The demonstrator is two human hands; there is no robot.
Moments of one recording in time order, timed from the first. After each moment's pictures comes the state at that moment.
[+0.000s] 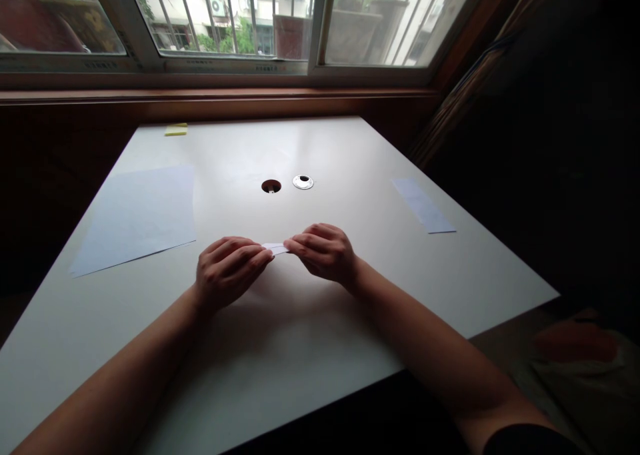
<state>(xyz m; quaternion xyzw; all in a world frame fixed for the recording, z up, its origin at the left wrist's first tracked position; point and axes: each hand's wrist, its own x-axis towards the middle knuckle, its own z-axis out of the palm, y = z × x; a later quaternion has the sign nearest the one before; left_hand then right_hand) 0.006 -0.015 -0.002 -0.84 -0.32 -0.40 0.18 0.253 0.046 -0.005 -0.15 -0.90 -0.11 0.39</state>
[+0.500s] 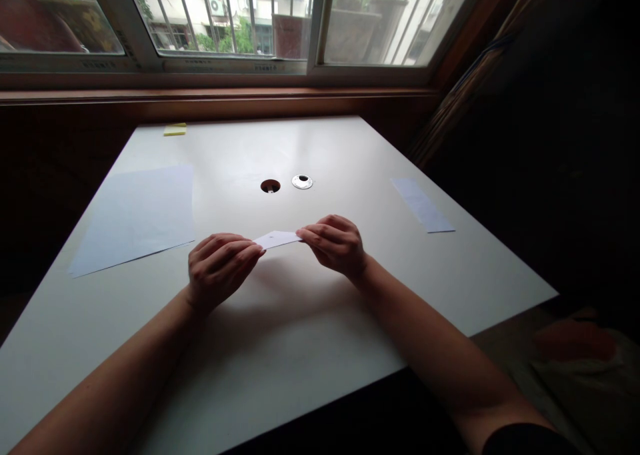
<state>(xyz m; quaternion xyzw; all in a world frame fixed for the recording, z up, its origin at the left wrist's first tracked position) -0.001 -0.015 0.000 -0.82 -0.34 -0.43 0.18 0.271 0.055 -0.005 -0.19 -0.88 -0.10 0.43</state>
